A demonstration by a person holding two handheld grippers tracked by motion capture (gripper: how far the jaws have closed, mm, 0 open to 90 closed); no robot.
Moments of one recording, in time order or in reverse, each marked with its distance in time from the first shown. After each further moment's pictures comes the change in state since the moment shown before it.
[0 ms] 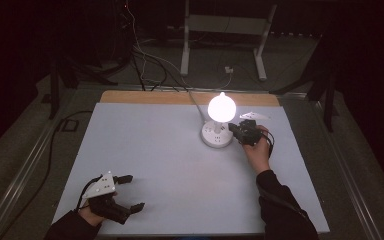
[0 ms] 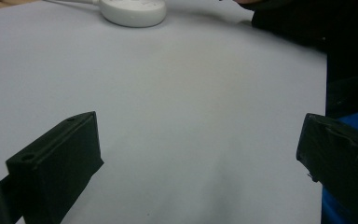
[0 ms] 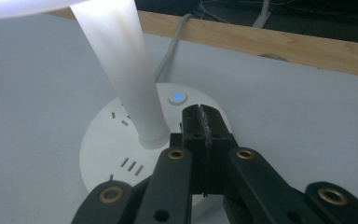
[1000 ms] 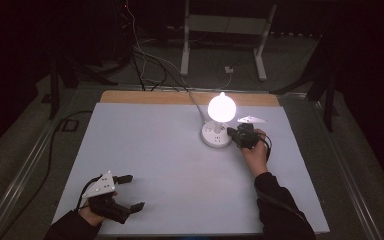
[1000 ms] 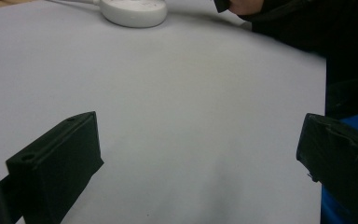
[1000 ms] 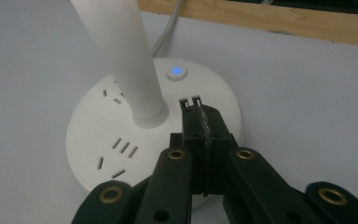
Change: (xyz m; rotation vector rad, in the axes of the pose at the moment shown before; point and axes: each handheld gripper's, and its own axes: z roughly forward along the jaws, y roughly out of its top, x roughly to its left) left arm 0.000 0.000 0.000 0.004 0.000 -0.009; right arm -0.001 -0.015 0.013 0.038 0.002 0.012
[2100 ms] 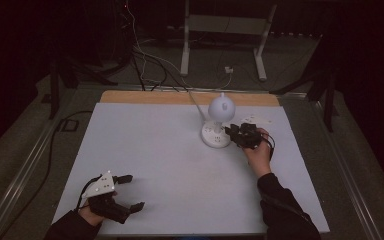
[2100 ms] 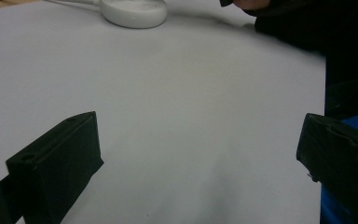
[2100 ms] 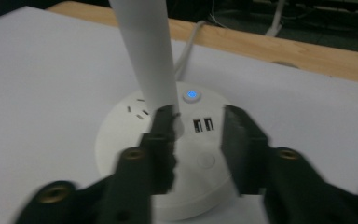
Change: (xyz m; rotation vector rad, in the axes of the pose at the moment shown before) left arm 0.000 0.000 0.000 -0.003 -0.002 -0.003; right arm 0.003 0.006 -0.019 -0.082 0.044 -0.056
